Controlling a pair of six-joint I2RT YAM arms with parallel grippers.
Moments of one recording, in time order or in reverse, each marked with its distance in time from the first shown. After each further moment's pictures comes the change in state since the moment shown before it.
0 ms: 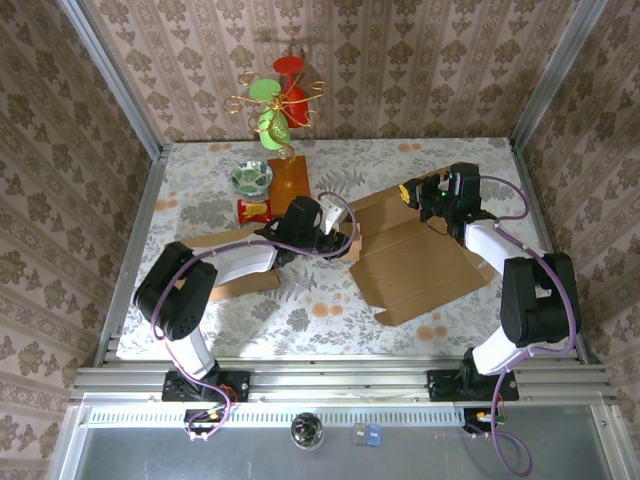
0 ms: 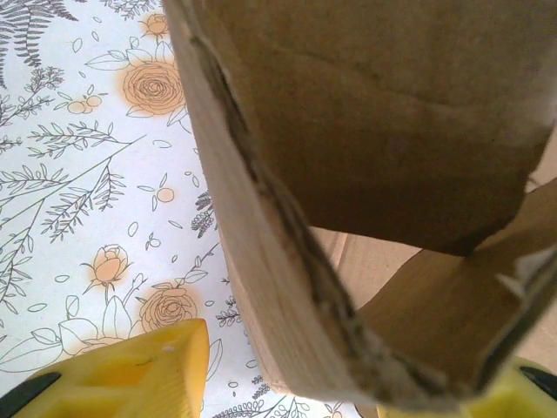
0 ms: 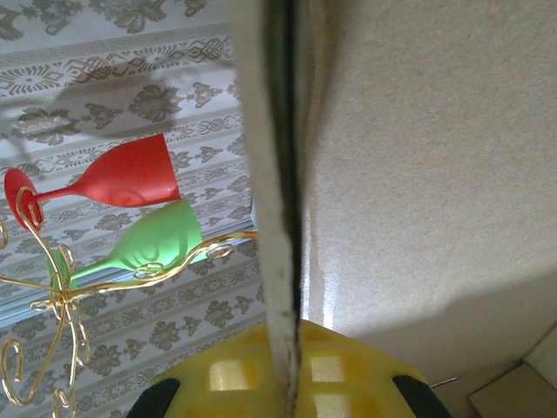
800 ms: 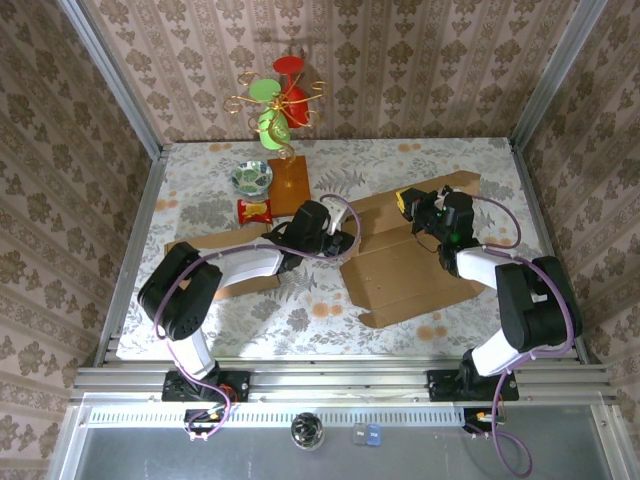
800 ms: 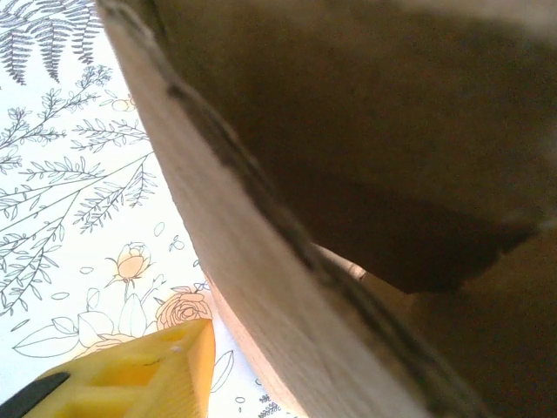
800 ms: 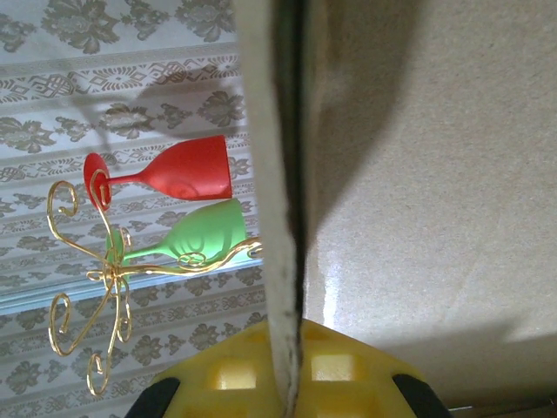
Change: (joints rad) left arm -0.051 0.014 0.000 0.031 -0.169 -0.096; right arm 0.072 -0.023 -0.278 0.510 0.143 0.110
